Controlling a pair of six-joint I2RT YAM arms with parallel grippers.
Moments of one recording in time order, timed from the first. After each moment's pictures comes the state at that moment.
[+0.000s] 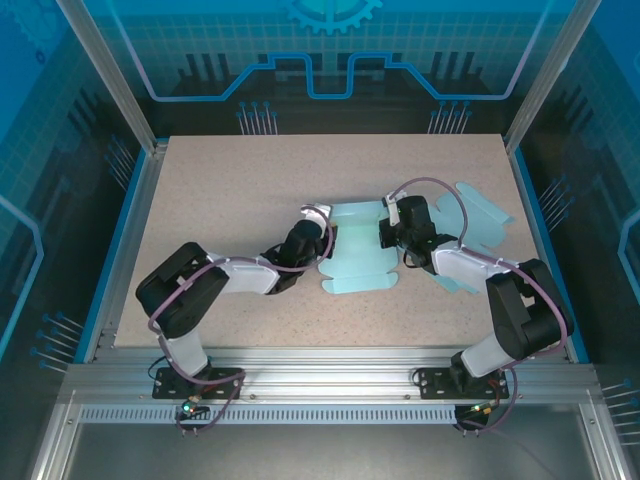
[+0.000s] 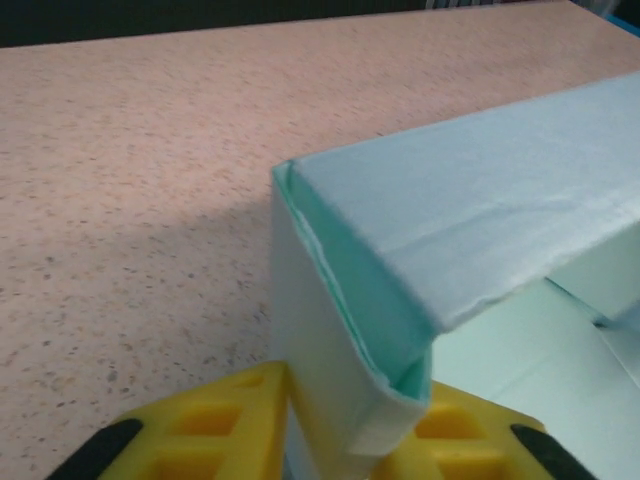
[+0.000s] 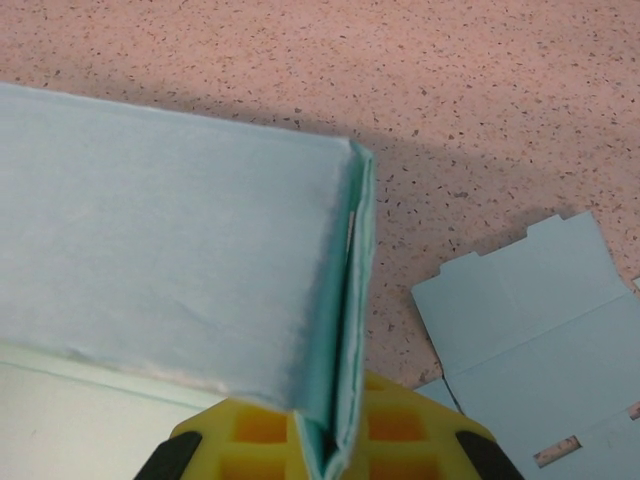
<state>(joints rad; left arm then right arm) -0.72 1.78 0.81 0.56 -0.35 -0.25 0.38 1.52 0.77 0.07 0.05 0.08</state>
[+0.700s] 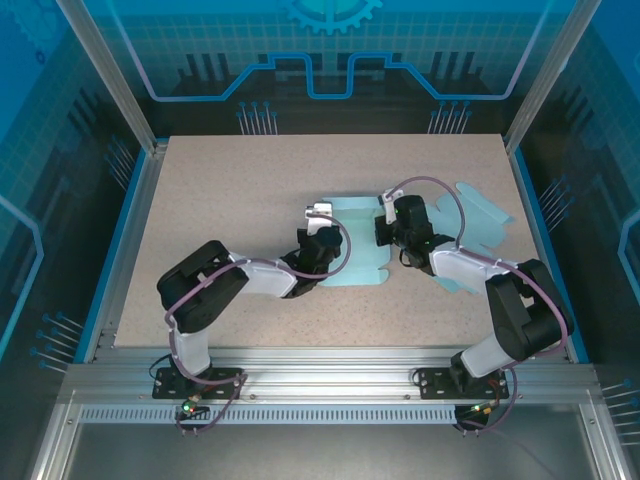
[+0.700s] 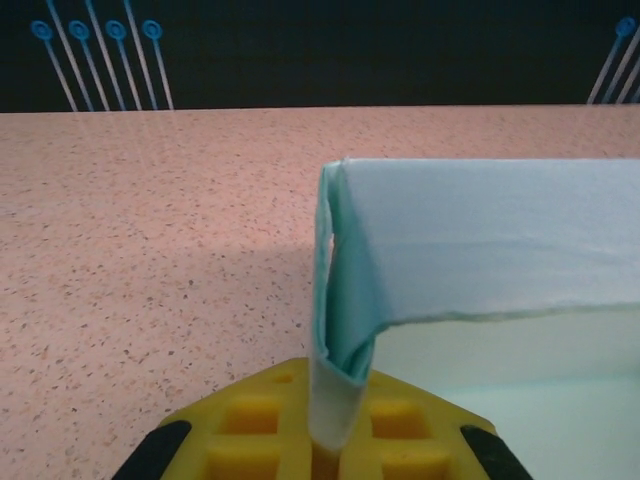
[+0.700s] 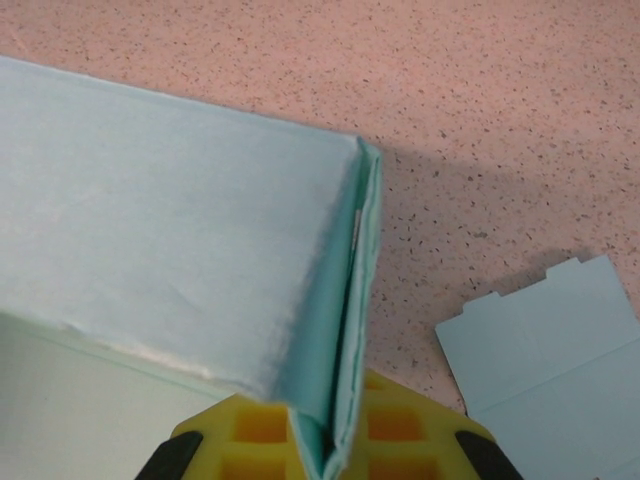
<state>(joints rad) -0.81 1.88 0.91 0.58 -0.82 -0.33 0.41 1.52 0.77 0.13 0.06 0.08</state>
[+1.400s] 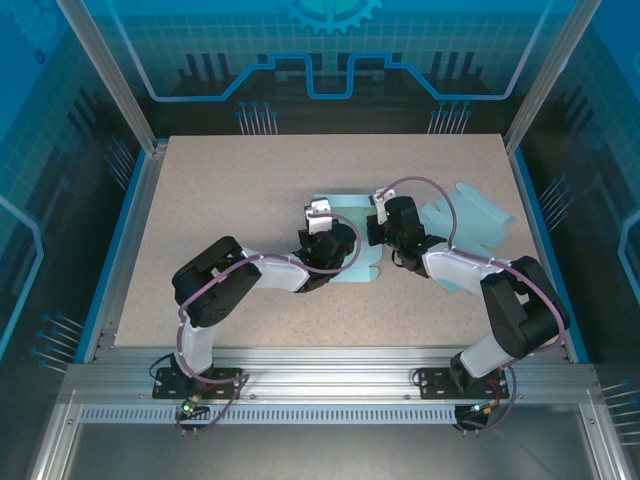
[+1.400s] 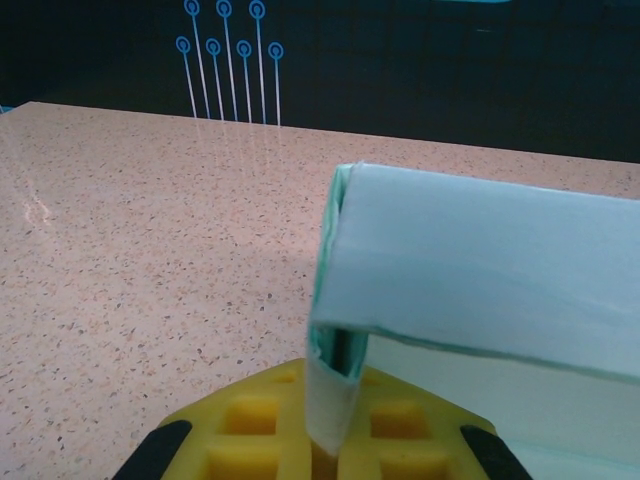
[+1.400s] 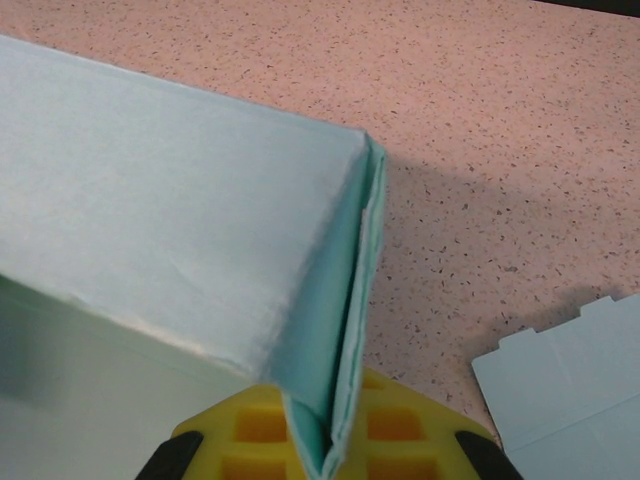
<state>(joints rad) -0.83 1.96 1.03 0.48 -1.06 -0.45 0.47 1.54 0.79 0.17 0.10 0.08</state>
